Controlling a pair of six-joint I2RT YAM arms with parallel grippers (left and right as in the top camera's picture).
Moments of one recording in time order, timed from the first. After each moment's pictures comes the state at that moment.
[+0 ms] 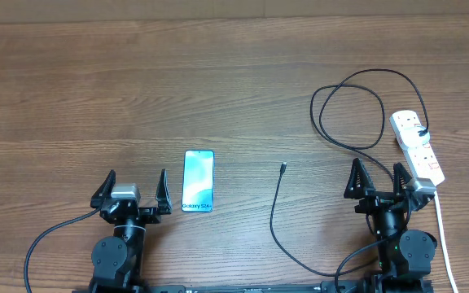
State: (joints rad) left arm -0.16 0.02 0.02 -0.08 -0.14 -0.05; right arm -0.04 0.01 0.02 -0.03 -0.04 0.34
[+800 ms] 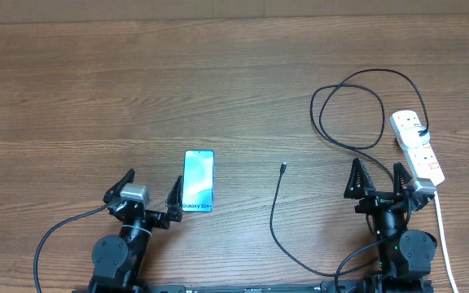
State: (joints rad) left arm -0.16 0.02 0.04 -0.14 0.07 -0.13; right arm -0.04 0.01 0.02 -0.03 -0.04 0.34
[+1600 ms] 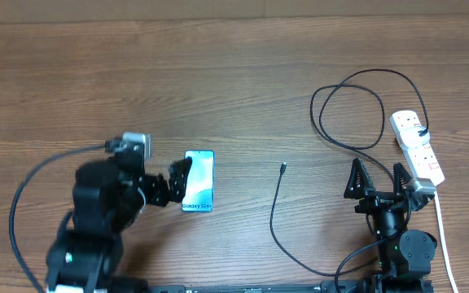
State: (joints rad) left arm -0.16 0.74 0.77 -0.63 0.21 -0.19; right arm -0.04 0.01 0.02 -0.03 -0.04 0.34
